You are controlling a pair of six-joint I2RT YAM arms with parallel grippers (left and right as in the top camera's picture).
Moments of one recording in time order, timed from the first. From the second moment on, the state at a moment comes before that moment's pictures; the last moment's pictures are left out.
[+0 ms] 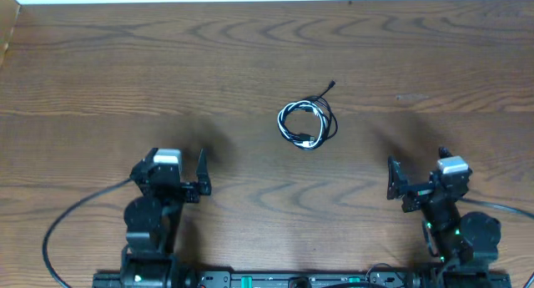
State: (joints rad) left arm -0.04 0.34 0.24 -0.17 0.03 0.01; right arm 0.00 0.17 0.22 -0.22 -0.21 0.04
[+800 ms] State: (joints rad) left arm -0.18 1.28 1.16 -0.70 0.31 0.01; right arm 0.00 0.83 0.89 -0.62 -0.27 0.04
